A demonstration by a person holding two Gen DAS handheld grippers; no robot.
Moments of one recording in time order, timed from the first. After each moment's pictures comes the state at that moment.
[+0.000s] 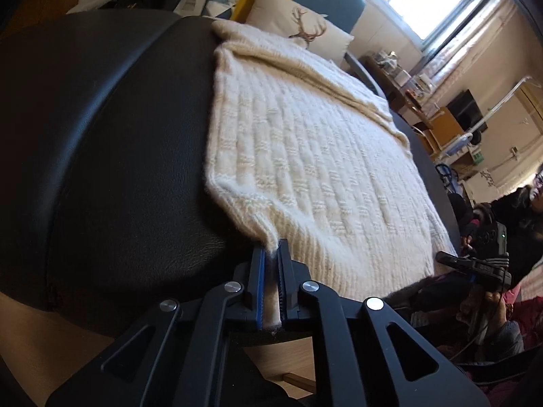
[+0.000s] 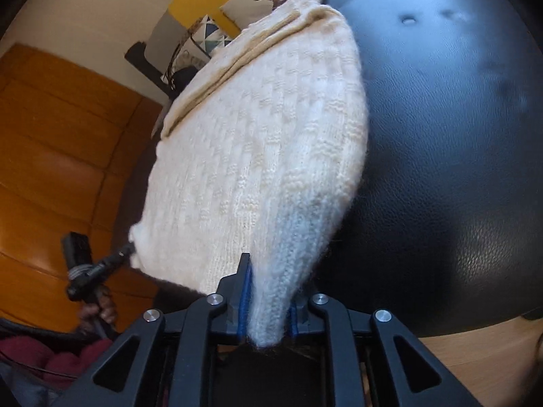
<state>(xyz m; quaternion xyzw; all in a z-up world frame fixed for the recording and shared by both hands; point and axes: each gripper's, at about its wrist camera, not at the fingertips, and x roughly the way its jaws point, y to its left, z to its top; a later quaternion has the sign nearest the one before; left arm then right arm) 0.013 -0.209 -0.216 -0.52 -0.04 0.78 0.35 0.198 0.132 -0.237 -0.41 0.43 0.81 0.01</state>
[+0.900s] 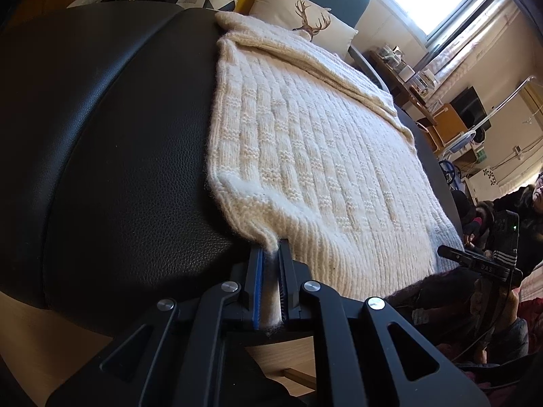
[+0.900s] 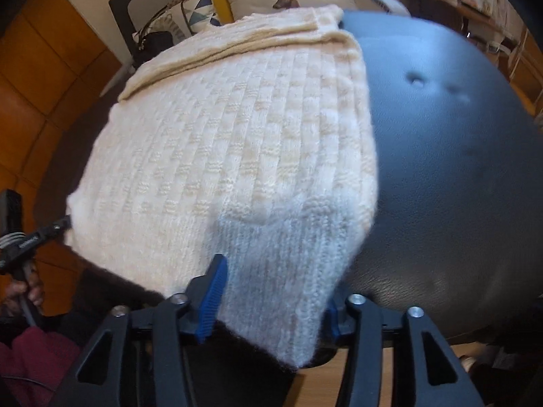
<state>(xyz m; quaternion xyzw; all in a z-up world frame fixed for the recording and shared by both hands) 0.010 -0.208 -0.217 -0.53 -0.04 0.77 0.35 0.173 0.092 -0.203 -0.50 0.24 0.82 0.13</state>
